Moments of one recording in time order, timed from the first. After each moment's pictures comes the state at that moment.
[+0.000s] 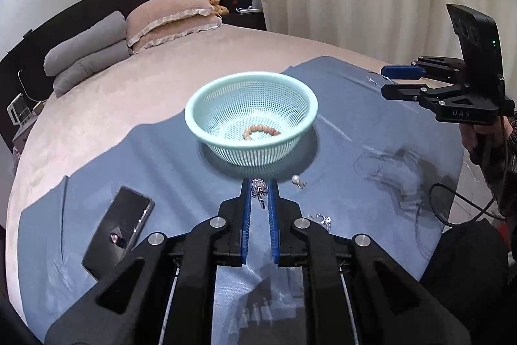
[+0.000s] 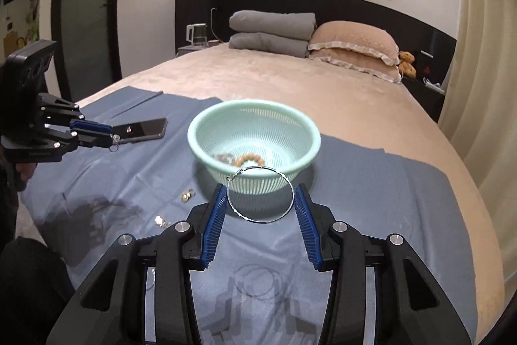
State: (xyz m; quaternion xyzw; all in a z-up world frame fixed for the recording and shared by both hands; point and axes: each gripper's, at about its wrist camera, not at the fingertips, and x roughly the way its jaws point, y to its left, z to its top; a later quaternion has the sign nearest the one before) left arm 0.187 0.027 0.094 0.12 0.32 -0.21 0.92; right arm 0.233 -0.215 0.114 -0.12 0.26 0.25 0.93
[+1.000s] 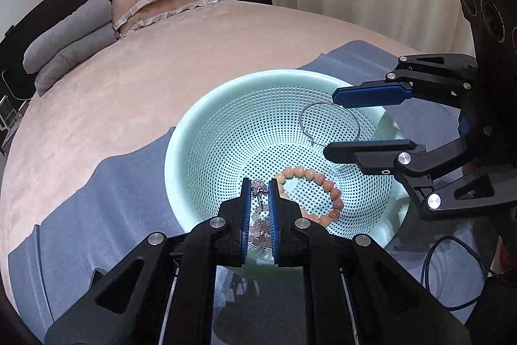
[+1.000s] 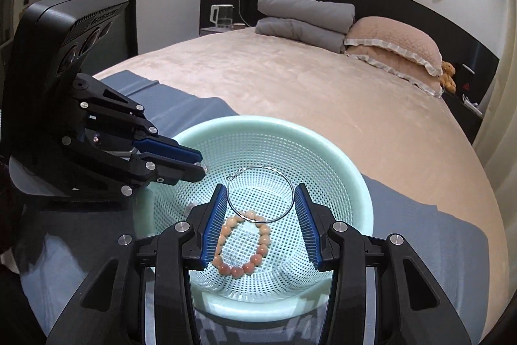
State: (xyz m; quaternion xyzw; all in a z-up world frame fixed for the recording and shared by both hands) left arm 0.351 -0.012 0.046 0.13 0.38 -0.21 0.89; right arm 0.371 -0.135 0.061 -0.16 0.29 0.31 0.89
